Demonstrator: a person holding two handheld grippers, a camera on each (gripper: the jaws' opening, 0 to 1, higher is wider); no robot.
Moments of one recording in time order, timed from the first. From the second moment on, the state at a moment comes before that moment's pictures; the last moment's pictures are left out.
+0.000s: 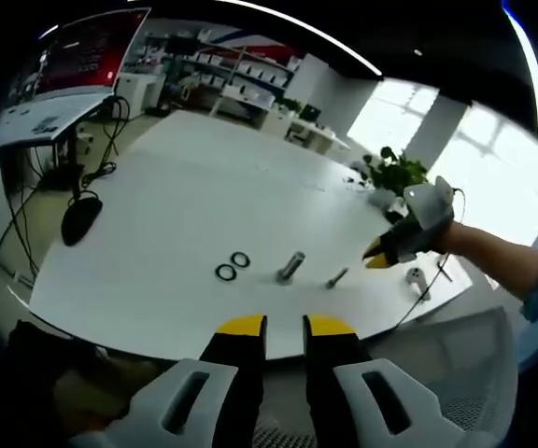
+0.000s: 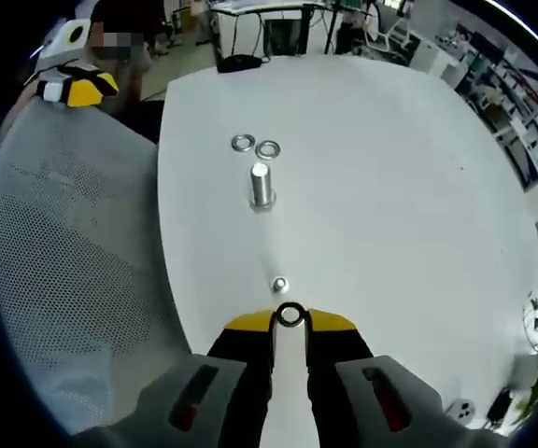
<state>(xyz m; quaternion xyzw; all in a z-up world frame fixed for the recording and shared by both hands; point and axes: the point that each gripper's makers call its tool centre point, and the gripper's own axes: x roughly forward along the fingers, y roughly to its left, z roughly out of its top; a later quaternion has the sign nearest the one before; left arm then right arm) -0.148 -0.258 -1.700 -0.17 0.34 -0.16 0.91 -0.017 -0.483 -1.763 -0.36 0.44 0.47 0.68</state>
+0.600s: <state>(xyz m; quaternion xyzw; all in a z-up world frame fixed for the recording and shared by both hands) -0.149 -0.259 -1.702 -0.17 0.35 -0.16 0.91 -0.022 -0.472 -1.765 -0.36 0.44 0.48 0.67</state>
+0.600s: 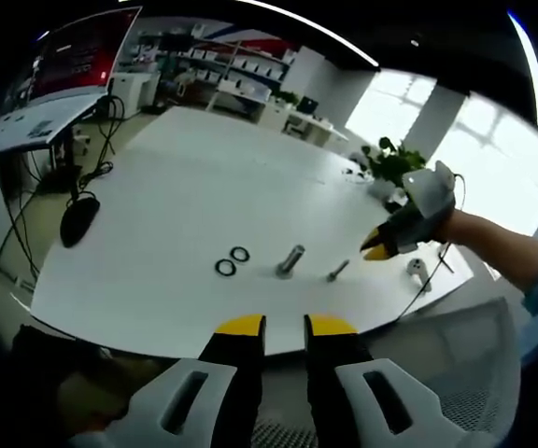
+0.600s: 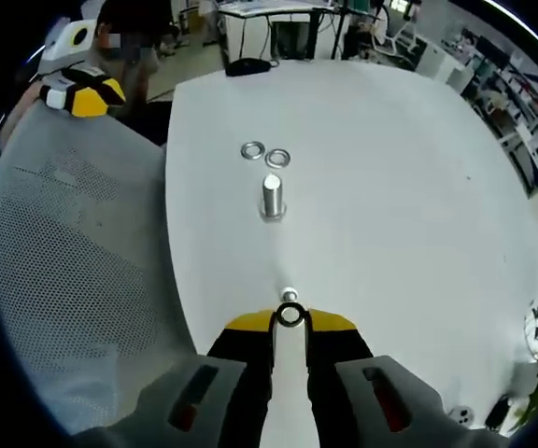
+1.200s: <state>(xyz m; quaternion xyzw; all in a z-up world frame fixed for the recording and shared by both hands) -0.149 -0.257 -1.703 -0.16 0.35 -0.16 0.91 -0.020 -0.462 -1.775 -0.36 0.44 0.48 0.67</state>
